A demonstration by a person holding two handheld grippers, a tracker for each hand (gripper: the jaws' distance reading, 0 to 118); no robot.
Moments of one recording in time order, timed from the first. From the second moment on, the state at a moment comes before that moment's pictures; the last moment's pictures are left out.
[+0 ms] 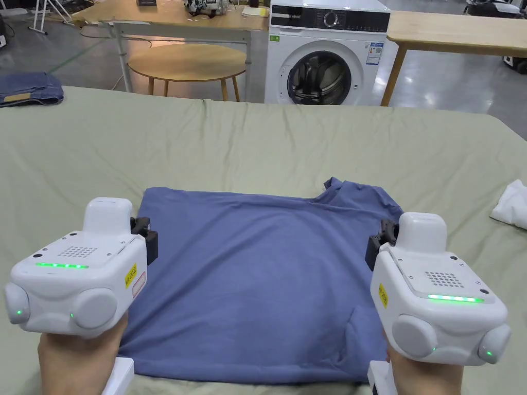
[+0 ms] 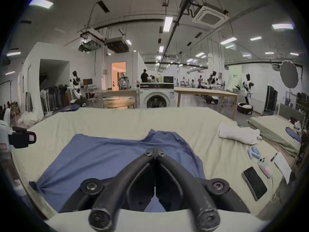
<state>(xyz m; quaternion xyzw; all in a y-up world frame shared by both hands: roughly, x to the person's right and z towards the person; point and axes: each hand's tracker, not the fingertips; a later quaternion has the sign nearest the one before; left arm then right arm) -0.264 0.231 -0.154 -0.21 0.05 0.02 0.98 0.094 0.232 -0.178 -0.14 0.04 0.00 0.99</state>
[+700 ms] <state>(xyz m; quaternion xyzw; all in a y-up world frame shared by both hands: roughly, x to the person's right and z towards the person) -0.373 0.170 -0.105 -0.47 0.06 0.10 0.88 0.086 0.212 -0.186 -0.16 0.06 0.03 0.98</state>
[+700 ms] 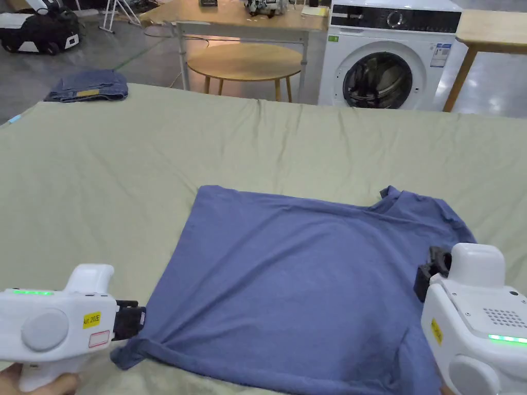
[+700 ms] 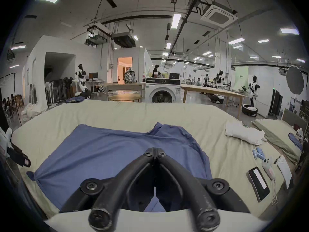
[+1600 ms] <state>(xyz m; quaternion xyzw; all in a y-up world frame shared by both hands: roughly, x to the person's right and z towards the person) -0.350 0.139 -0.117 -0.53 0.04 0.09 0.84 0.135 0.198 -0.173 -0.25 0.06 0.01 0.97</state>
